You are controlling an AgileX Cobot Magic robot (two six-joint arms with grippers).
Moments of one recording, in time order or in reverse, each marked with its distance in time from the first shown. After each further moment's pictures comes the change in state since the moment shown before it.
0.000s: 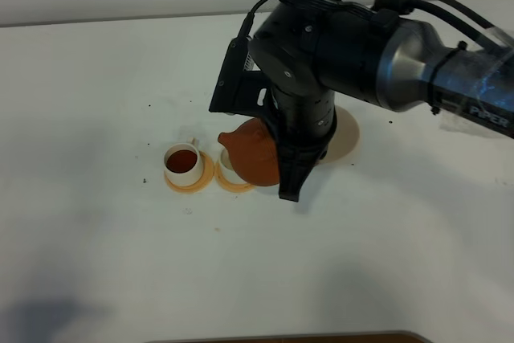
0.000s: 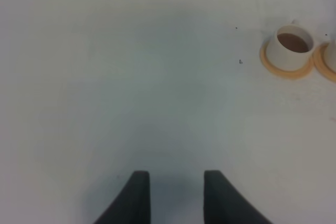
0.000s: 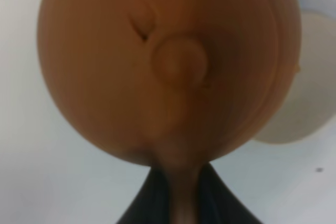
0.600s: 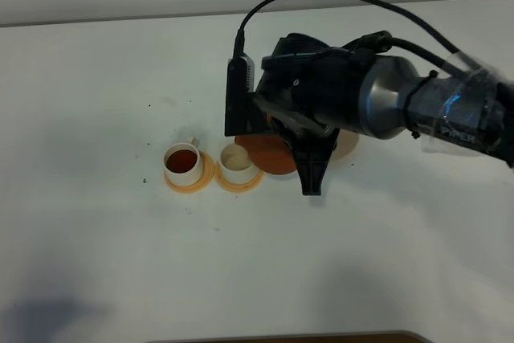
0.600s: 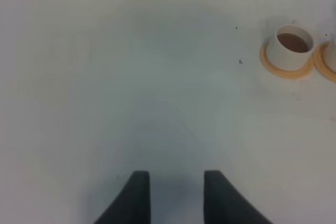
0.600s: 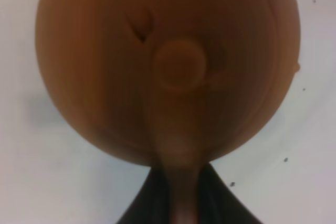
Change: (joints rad) left arm 0.000 0.000 0.000 0.000 0.000 0.000; right arm 0.012 0.069 0.088 -0.283 -0.158 0.000
